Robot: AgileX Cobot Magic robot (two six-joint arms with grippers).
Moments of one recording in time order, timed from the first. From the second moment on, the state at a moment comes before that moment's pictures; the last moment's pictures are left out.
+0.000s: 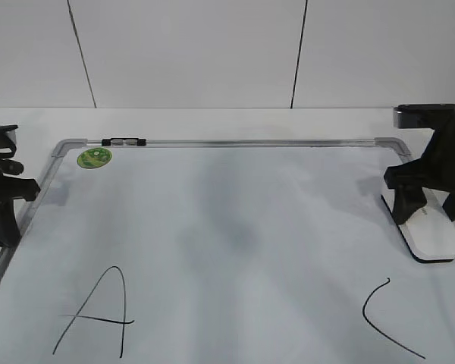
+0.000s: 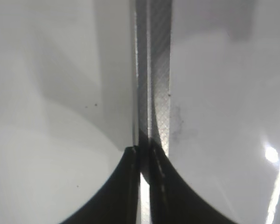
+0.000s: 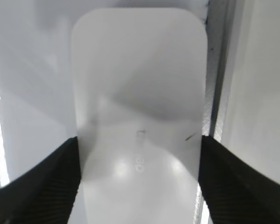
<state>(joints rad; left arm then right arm) -0.04 1.91 -1.17 -0.19 0.93 0.09 0.08 1.84 -1.22 -0.01 0.92 0.03</state>
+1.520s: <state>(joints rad) -0.04 1.80 -1.31 -0.13 1.18 0.11 0.08 1.55 -1.46 0.10 1.23 0.03</state>
